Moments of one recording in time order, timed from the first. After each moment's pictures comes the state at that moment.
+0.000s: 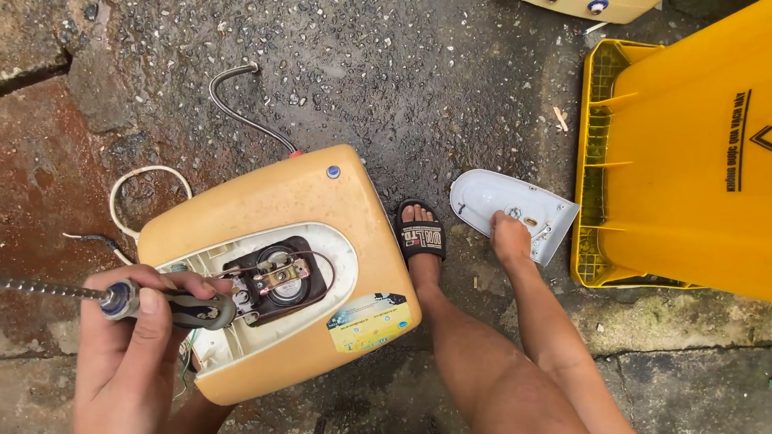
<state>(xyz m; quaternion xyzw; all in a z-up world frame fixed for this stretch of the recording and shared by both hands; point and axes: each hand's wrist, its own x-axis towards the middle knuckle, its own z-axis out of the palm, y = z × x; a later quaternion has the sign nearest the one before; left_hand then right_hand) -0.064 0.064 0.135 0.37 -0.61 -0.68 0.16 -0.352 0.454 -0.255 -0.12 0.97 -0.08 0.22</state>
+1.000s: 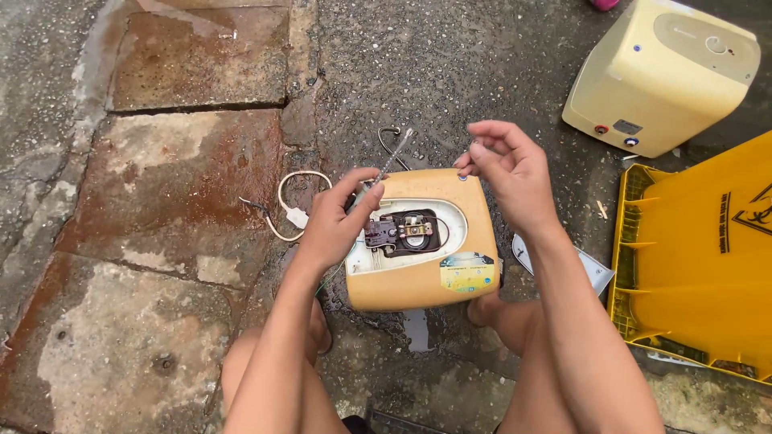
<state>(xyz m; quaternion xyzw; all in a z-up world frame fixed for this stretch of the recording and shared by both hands) 0.027 0.034 0.203 0.19 -0.79 -0.54 0.24 -0.184 0.200 0.204 -0.37 0.57 -0.70 0.20</state>
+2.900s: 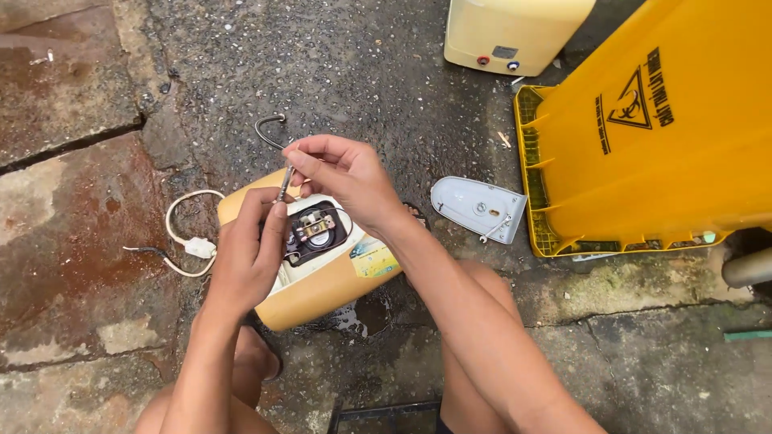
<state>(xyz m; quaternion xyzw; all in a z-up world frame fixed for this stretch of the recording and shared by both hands) -0.020 0.079 0.195 0.13 -0.87 -0.45 0.16 -0.168 0.186 0.162 -0.22 0.44 -0.81 0.30</state>
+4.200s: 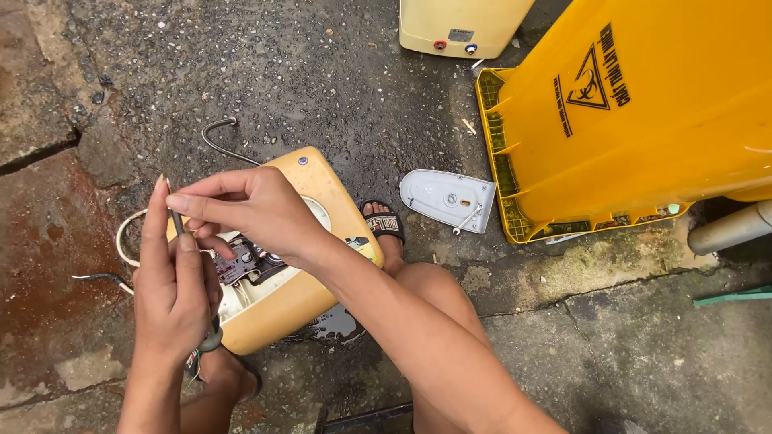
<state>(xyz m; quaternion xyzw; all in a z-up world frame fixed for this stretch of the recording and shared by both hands) -0.021 0.086 0.190 0.15 -0.80 -0.55 0.18 -0.150 0.179 0.189 -0.22 0.40 -0.80 0.39</state>
